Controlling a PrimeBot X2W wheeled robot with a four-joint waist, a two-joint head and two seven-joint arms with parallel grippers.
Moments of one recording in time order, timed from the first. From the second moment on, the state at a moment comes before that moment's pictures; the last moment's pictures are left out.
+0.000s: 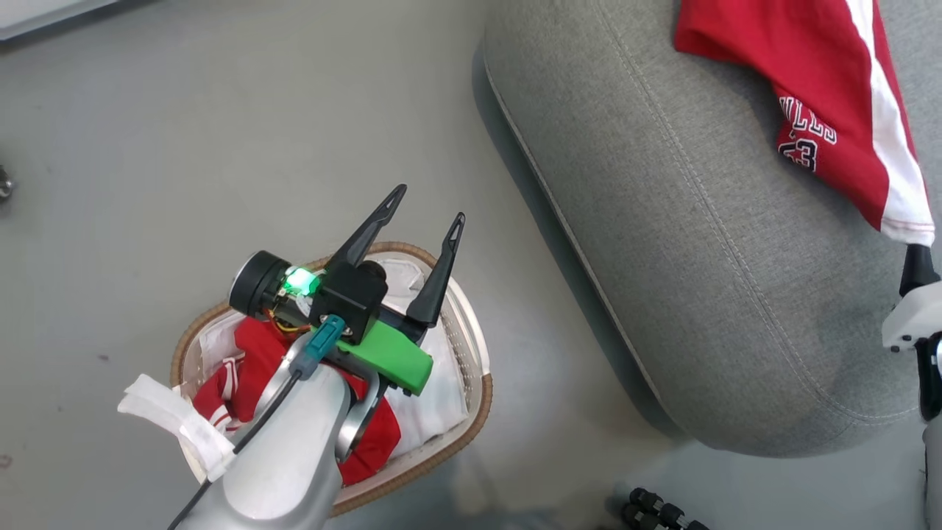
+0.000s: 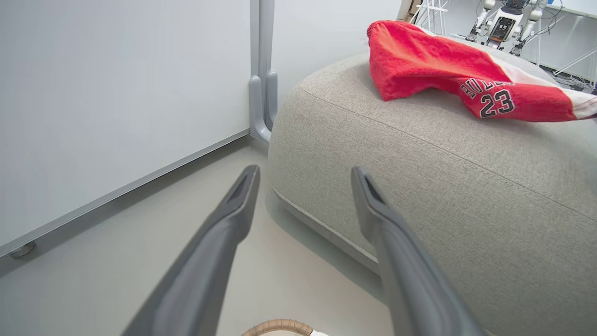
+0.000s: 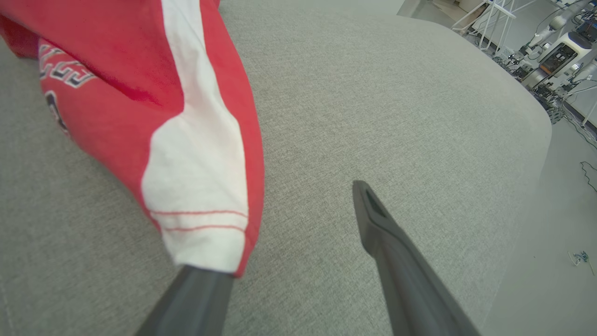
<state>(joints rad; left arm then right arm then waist) -0.50 0.11 -0.52 0.36 -0.17 -0.12 -0.26 -0.51 -0.21 -0.43 0.65 -0.04 0.13 -0.26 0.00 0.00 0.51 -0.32</state>
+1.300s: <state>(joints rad) -0.42 0.05 -0.43 0.34 -0.21 -0.12 -0.26 -0.38 -0.27 -0.21 0.40 0.05 0.13 -0.26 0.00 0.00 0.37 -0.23</state>
